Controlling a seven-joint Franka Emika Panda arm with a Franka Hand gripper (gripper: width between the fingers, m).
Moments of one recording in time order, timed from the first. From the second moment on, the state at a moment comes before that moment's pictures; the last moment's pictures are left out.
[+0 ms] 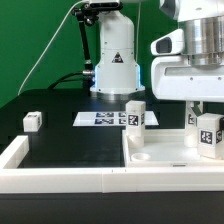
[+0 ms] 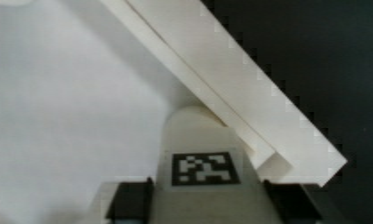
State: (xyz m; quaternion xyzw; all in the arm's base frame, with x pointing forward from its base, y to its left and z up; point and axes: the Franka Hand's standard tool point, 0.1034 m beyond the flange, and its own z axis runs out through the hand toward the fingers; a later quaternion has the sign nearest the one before) arm 0.604 0.122 0.073 -0.90 0.42 -0.01 0.06
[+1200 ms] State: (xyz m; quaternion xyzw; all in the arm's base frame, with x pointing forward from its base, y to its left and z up) arm 0.607 0.122 0.074 -0.99 0.12 -0.02 0.05
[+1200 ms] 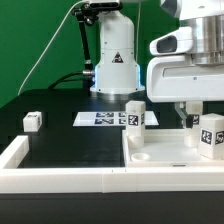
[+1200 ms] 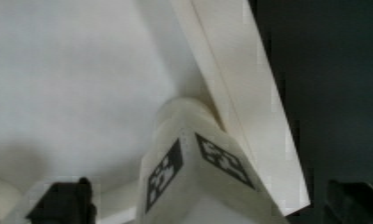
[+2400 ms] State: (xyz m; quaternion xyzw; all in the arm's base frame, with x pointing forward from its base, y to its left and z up) arm 0.613 0.121 0.074 -0.98 -0.18 -0.02 0.02
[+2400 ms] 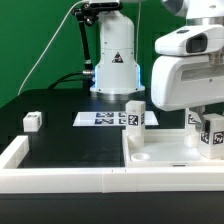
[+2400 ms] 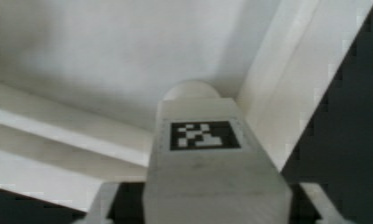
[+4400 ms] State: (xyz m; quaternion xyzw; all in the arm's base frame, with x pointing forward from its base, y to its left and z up) arm 0.612 0.119 0.072 -0.90 0.43 0.01 0.04
